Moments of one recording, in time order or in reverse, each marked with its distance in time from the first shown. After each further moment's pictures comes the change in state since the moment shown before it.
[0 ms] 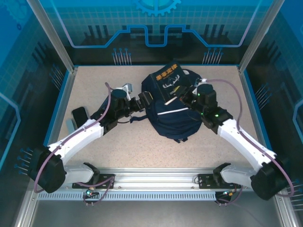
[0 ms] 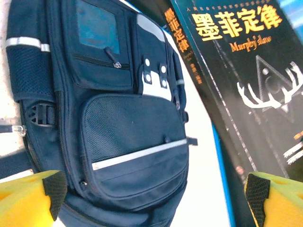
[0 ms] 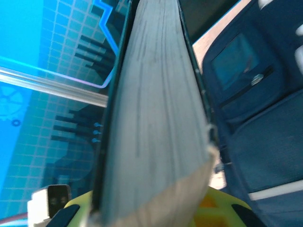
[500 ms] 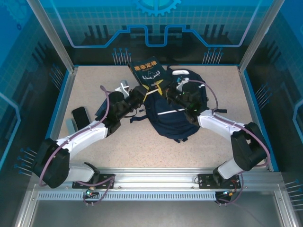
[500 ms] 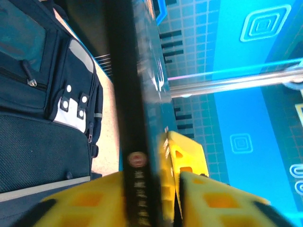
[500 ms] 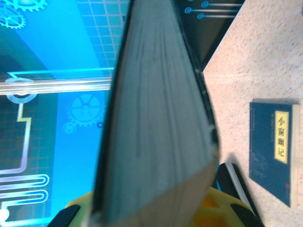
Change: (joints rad) left arm 0.003 0.055 -0.117 0.527 -0.045 -0.498; right arm 0.069 0.381 0.000 0.623 -0.159 0.492
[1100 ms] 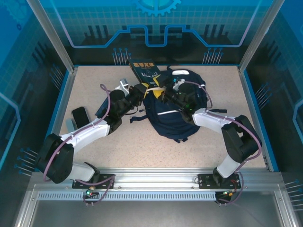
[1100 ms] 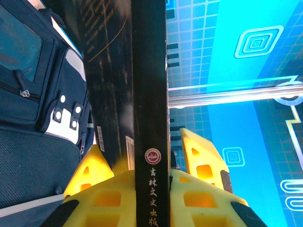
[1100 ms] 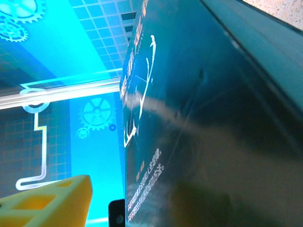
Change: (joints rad) left arm 0.014 0.063 0.019 0.085 -0.019 -0.061; right arm 0.008 0.133 0.016 0.180 -0.026 0.154
